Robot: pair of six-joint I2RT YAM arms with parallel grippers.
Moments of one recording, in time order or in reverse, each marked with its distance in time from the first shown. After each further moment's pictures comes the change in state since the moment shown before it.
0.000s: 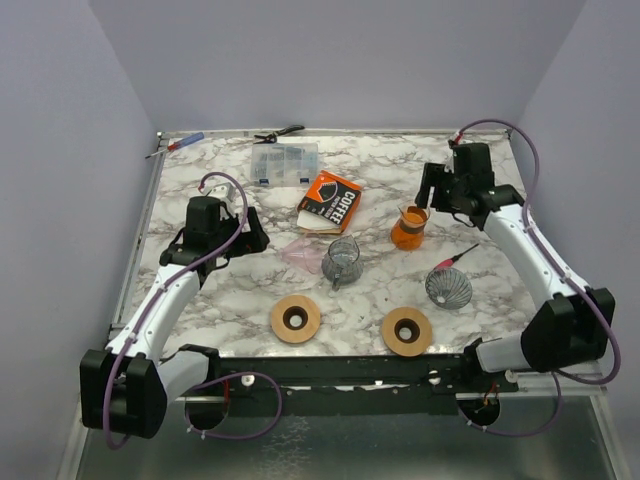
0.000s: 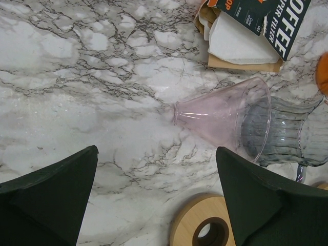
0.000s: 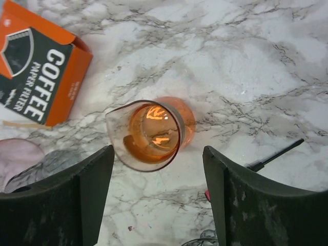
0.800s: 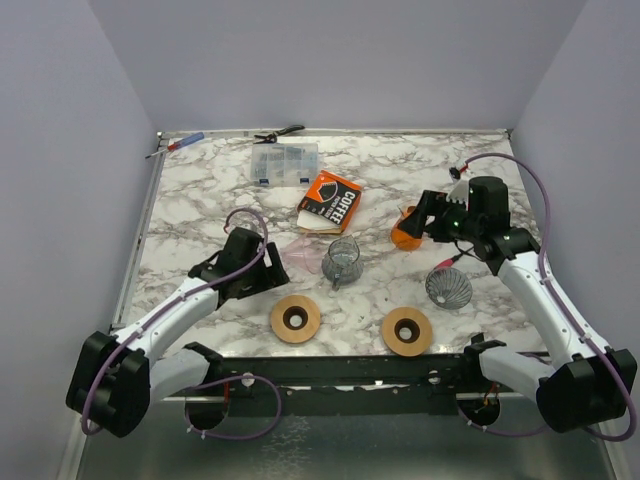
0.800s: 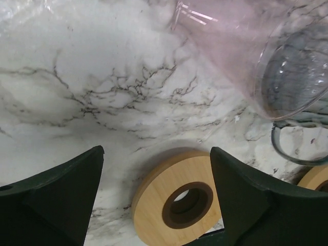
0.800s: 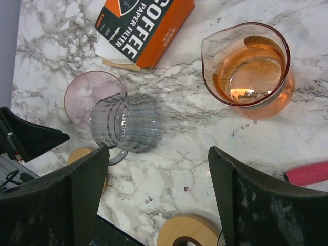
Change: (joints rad) left arm -0.263 0.027 -0.164 -0.035 -0.113 -0.362; right arm -0.004 -0.340 -0.306 0.118 -0.409 0.108
